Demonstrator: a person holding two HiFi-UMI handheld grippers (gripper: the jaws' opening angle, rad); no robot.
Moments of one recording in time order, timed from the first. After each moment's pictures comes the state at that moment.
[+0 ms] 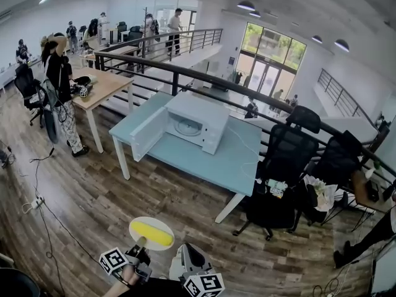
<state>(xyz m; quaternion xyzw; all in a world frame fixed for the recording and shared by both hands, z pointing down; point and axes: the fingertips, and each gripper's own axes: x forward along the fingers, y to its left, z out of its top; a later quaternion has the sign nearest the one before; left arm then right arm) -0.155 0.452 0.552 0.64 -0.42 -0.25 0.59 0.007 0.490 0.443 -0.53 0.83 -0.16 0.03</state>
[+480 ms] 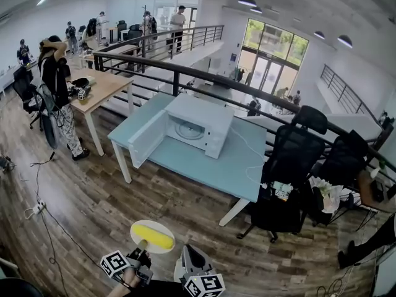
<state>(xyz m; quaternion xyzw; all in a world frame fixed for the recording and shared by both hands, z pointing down) -0.157 0.398 0.569 0.64 -0.43 -0.23 0.59 0.006 0.429 0.458 -0.53 0.83 -0.18 0.03</state>
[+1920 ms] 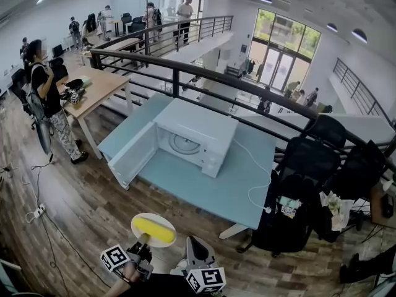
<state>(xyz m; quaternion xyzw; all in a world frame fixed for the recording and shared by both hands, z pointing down) -0.073 0.197 0.559 0.64 -0.45 -0.23 0.58 0.103 0.209 0.456 -0.54 0.83 -0.14 0.02</state>
